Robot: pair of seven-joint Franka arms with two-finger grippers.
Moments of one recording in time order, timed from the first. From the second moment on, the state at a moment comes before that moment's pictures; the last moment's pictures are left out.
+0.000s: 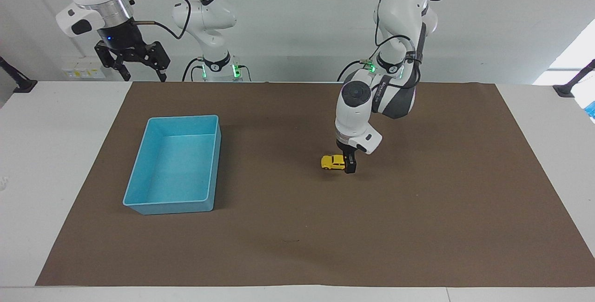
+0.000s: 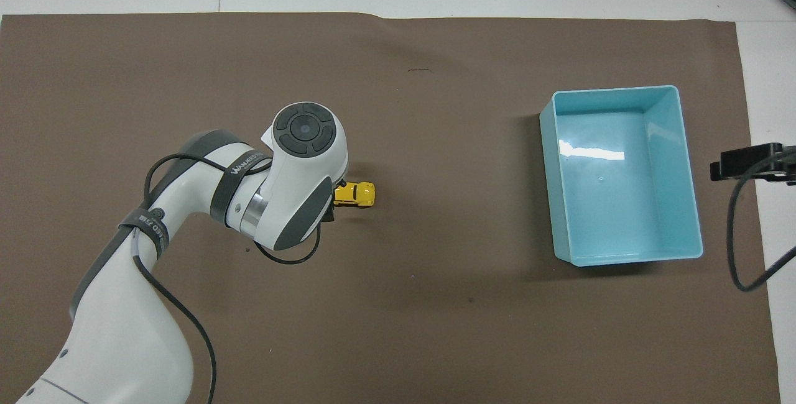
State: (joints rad) left arm -0.49 0.38 -0.06 -1.76 0.08 2.09 -2.16; right arm 0.06 -0.09 -0.10 -1.60 0.01 1.55 0.04
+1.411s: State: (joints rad) left arm -0.46 0.33 -0.05 -1.68 0.08 2.08 -2.03; right arm 0.06 -0.09 -0.10 -1.60 0.01 1.55 0.04
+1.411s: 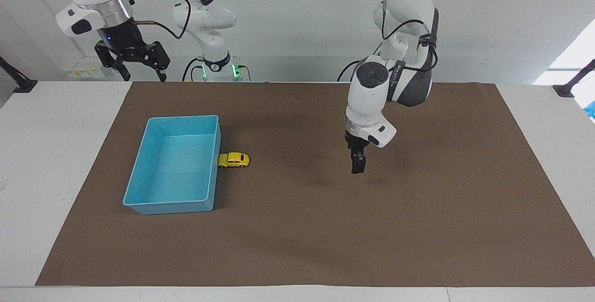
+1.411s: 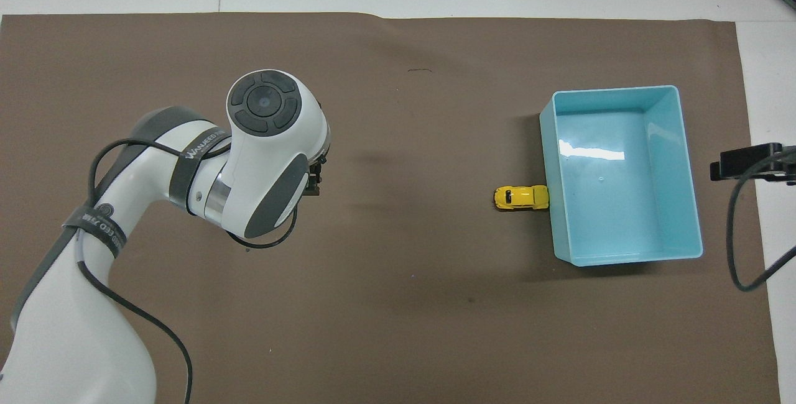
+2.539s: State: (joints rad) left arm -0.31 0.21 -0.04 -1.71 0.07 1.98 -1.10; right arm 0.06 -0.09 -0.09 -1.60 0.01 1.55 0.04
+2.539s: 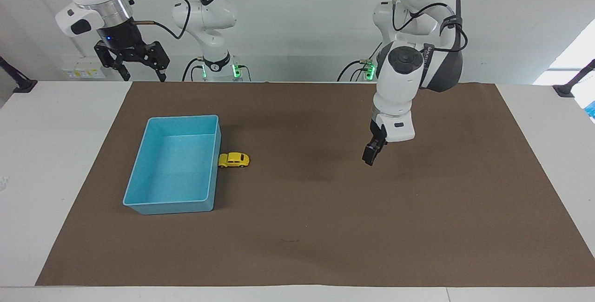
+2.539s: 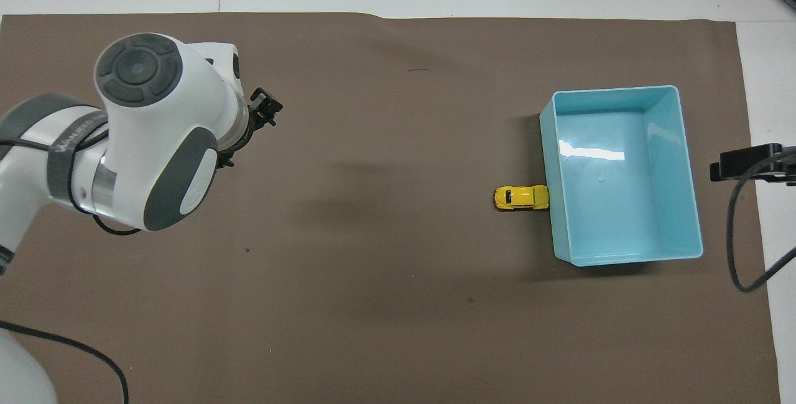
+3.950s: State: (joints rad) left arm 0.05 -0.01 -0.04 -1.72 0.01 1.75 0.13; right arm 0.07 -0.12 0.04 -1.61 0.01 1.51 -0.95
